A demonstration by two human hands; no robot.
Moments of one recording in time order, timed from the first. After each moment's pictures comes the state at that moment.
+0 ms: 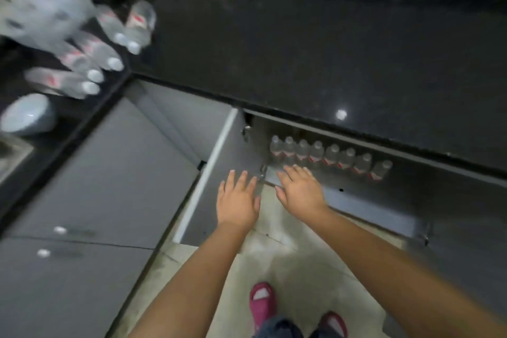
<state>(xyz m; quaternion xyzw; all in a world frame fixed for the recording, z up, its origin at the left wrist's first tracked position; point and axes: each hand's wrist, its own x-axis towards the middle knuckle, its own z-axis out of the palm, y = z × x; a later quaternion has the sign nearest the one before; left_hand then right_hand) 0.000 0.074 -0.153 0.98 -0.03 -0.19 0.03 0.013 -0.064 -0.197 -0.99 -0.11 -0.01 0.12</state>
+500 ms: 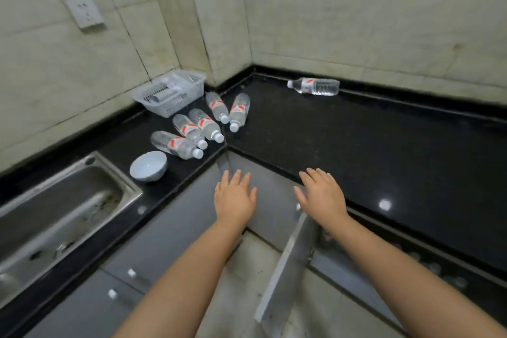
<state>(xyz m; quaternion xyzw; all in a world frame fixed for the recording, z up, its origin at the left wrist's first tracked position) 0.086 0.237 -0.014 0.99 0.10 -0.03 0.10 0.121 0.065 -0.051 -0.96 -0.15 -0.20 0.11</state>
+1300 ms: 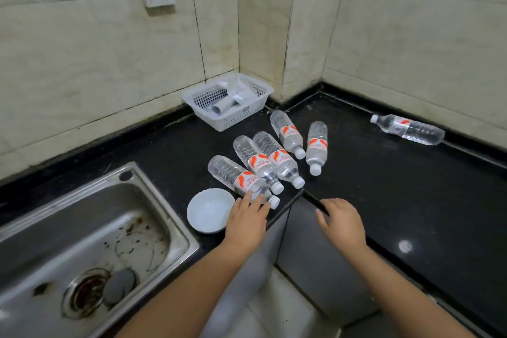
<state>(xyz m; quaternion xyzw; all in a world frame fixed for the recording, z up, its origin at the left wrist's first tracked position) 0.221 0.490 -0.052 1.00 -0.01 -0.01 0.03 0.280 0.297 -0.068 -0.97 -0.17 -0.14 0.12</state>
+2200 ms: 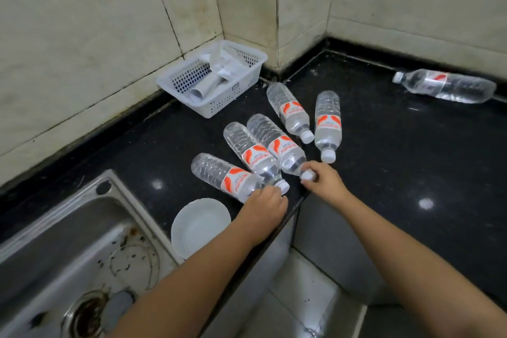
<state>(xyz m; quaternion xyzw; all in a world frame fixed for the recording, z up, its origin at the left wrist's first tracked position) 0.311 0.491 -0.083 0.97 -0.22 -0.02 -0.14 0.397 0.341 -0.100 -0.91 -0.10 0.11 0.40</state>
